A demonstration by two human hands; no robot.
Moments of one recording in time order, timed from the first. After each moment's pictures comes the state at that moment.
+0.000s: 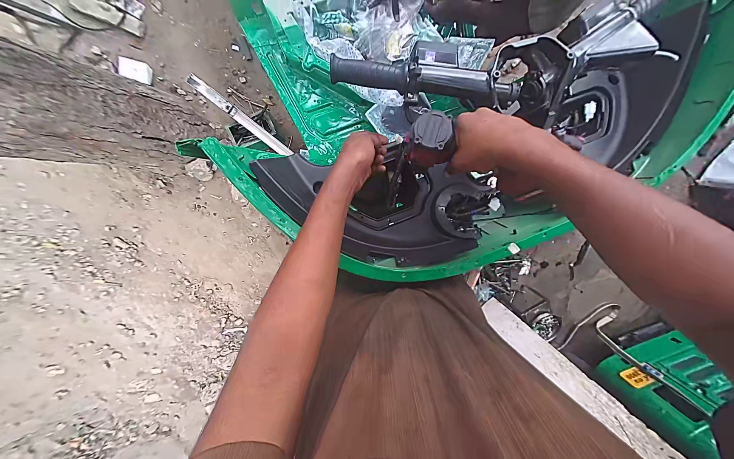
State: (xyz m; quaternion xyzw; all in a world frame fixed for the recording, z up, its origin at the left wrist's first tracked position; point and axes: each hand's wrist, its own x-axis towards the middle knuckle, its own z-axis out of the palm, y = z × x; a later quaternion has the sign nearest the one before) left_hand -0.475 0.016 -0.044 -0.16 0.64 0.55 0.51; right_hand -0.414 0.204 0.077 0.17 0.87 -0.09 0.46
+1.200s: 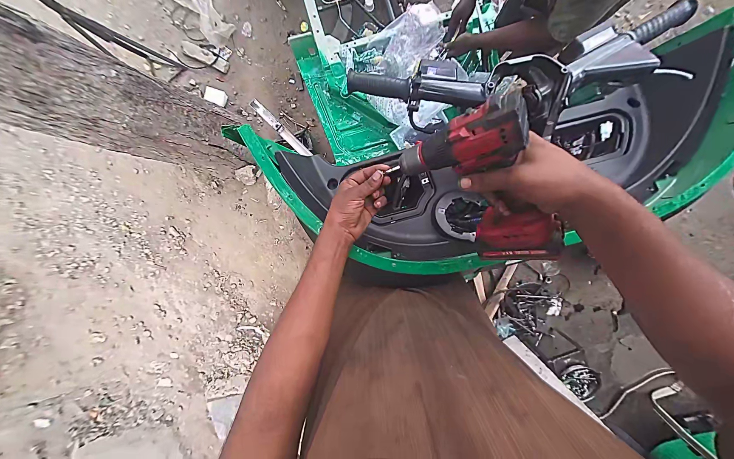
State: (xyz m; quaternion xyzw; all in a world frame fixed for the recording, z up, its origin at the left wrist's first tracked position) left_hand -0.370 -0.048 0.002 -0.10 0.44 0.80 0.41; right_hand -0.304 0.229 0.133 0.16 0.70 -0.64 0.27
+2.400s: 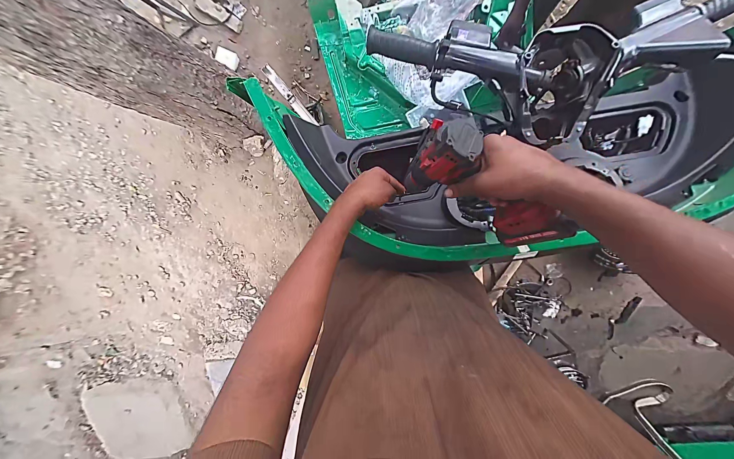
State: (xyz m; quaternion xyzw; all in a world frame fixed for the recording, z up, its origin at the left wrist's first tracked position) left_hand -0.374 -0.041 -0.004 0.12 0.80 0.26 0.53; right_hand -0.322 0.199 0.096 0.13 0.84 -0.32 0.42
